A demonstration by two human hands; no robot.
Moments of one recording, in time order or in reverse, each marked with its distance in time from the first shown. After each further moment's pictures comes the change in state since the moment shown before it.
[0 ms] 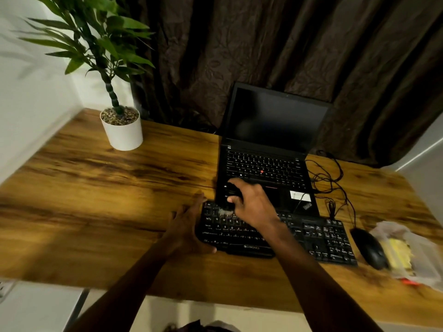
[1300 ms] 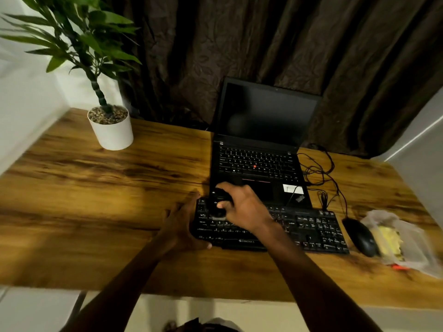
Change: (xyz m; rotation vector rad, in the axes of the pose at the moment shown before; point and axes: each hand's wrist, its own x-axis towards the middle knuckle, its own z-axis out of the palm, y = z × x) left_hand 0.006 -0.004 0.003 0.018 -0.026 0.007; right_hand -0.015 -0.006 0.000 0.002 -0.085 -0.047
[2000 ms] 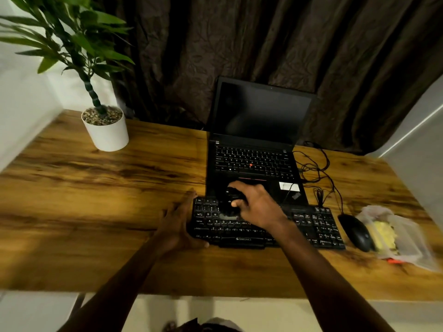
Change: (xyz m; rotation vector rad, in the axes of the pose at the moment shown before) left_hand 0.000 -0.008 0.005 -0.070 0.017 0.015; right_hand -0.015 0.027 -0.021 -0.018 -0.010 0.055
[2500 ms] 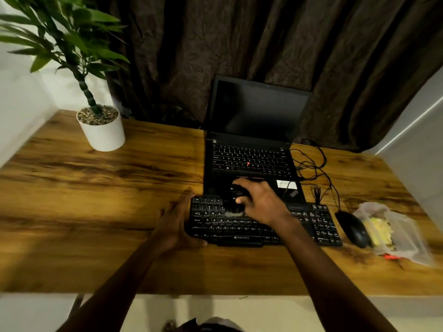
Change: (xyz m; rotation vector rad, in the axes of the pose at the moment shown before) left_hand -0.005 0.009 -0.005 -0.015 0.020 0.007; right_hand -0.005 0.007 -0.012 -0.036 0.007 0.031
